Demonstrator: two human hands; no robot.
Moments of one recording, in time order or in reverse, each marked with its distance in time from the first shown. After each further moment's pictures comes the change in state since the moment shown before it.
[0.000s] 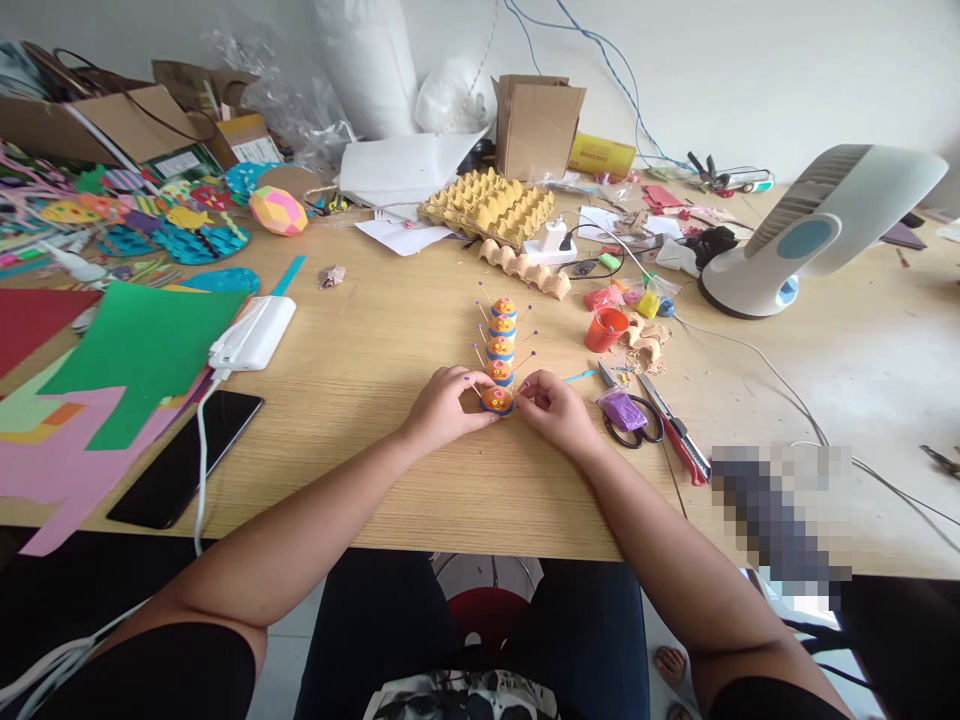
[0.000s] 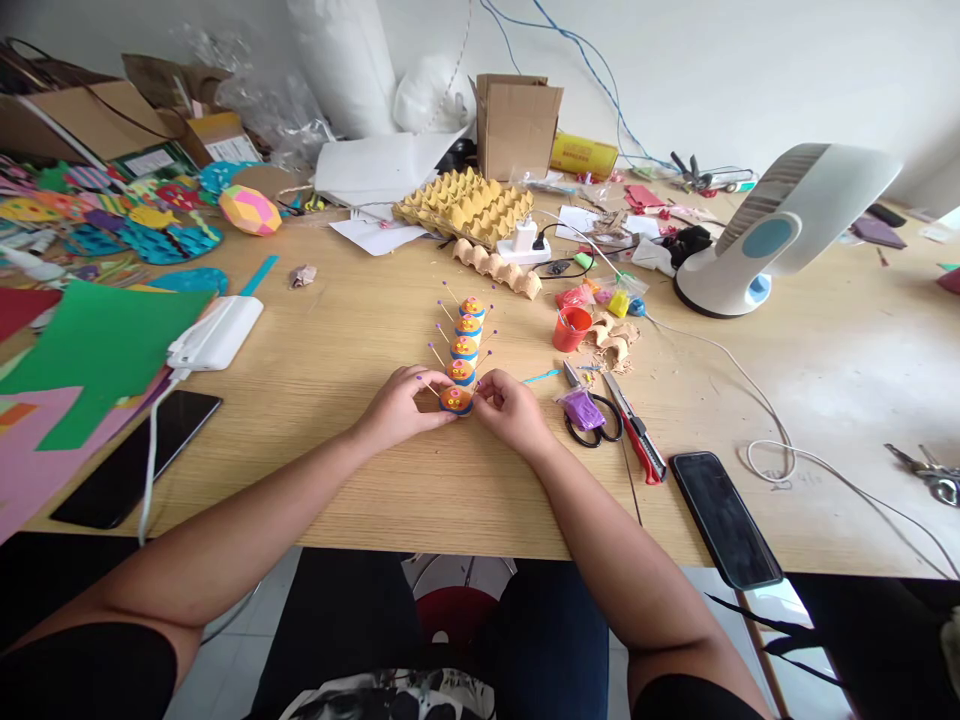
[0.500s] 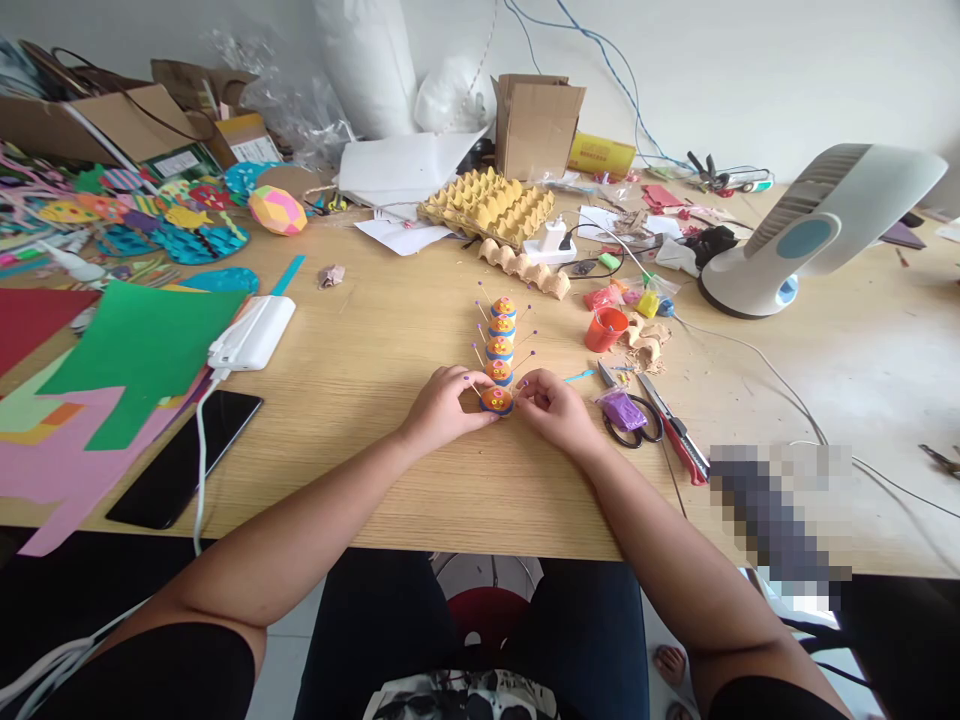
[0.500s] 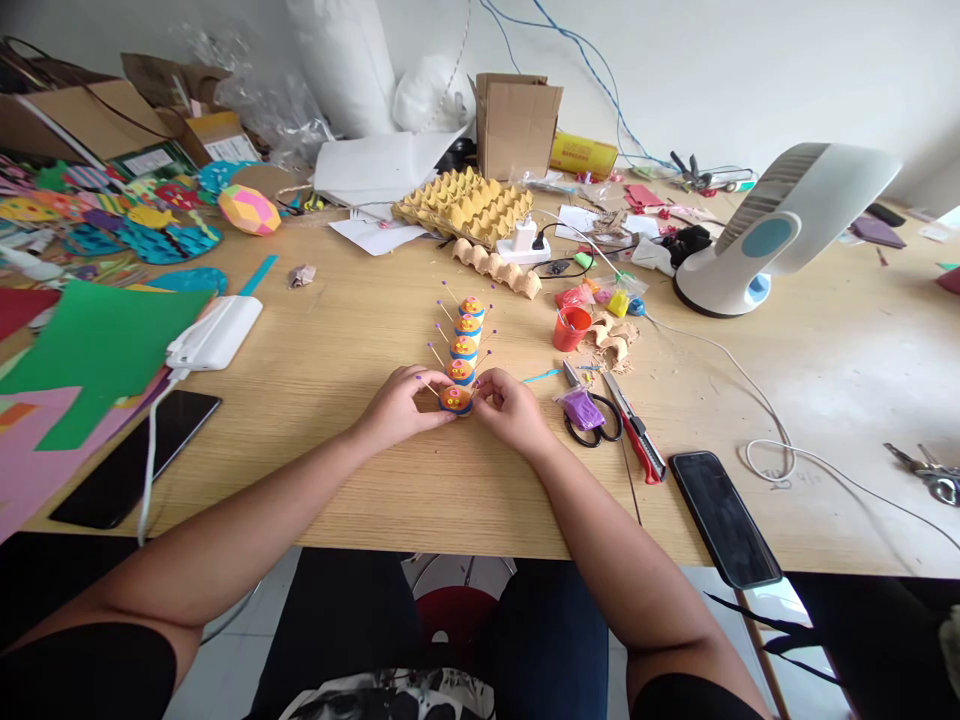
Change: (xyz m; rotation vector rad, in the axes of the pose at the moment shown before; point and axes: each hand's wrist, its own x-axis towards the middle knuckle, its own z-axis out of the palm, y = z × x) left_hand -0.001 -0.001 0.000 0.004 0.004 0.006; right_hand -0.001 -0.006 -0.003 0.017 -0.034 0.006
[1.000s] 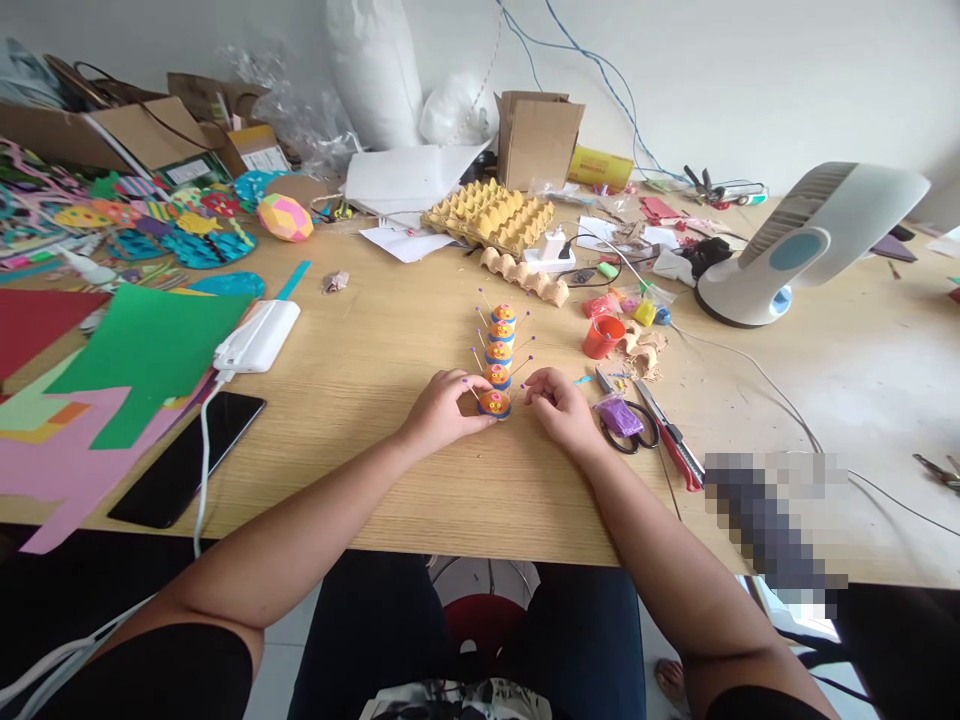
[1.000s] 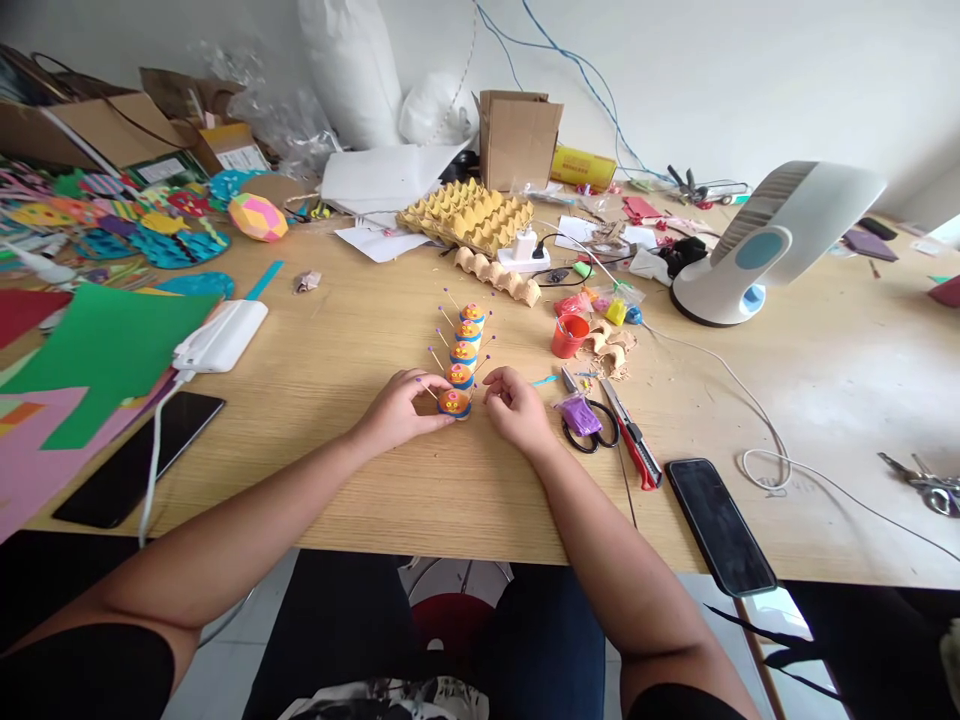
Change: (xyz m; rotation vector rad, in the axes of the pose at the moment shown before) left_hand 0.000 0.000 -0.001 -0.009 0.016 0.015; right_hand 0.004 0.004 -0.008 0.055 0.067 -0.015
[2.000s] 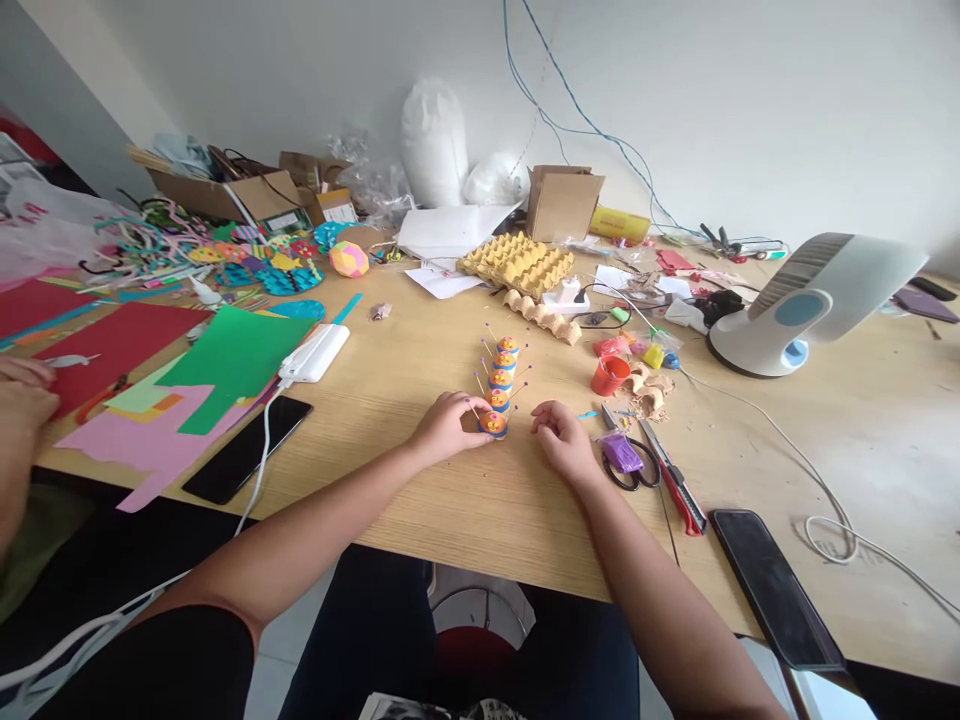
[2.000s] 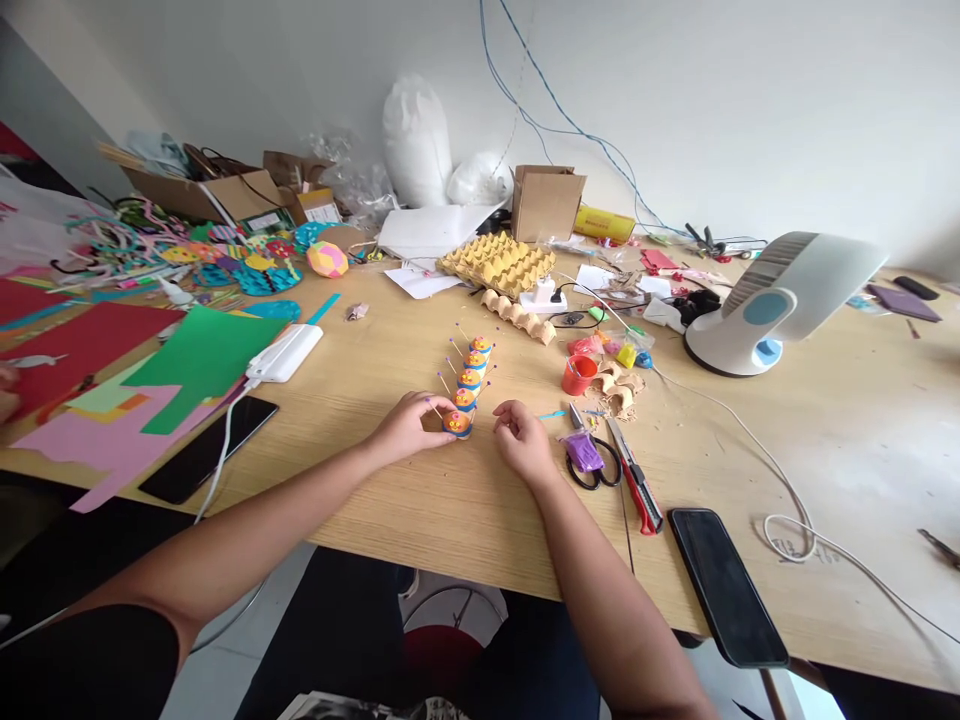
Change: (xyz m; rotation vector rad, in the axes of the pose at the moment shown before) left_hand -0.002 -0.002 -0.012 0.057 0.031 -0.091; right_hand 0.001 0.009 -0.003 -0.034 -0.007 -0.042
